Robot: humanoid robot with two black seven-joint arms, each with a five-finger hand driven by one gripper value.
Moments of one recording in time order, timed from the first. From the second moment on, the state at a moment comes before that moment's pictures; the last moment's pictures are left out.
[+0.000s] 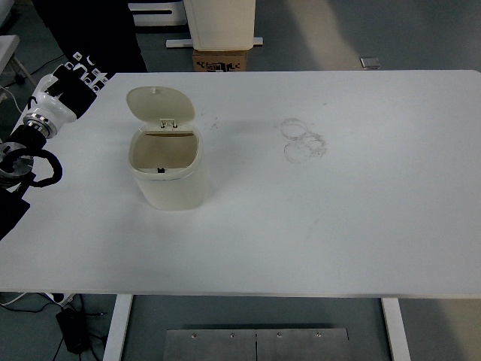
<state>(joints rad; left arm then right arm) -0.91 0.32 -0.79 -0.38 -0.19 -0.48 -0.03 0.00 0.00 0.31 0.20 -0.22 0.04 0.49</state>
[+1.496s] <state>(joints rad) -0.95 0.58 -0.70 -0.79 -0.19 -0.42 -0.02 0.00 0.00 0.31 0.20 -0.22 0.04 0.49</state>
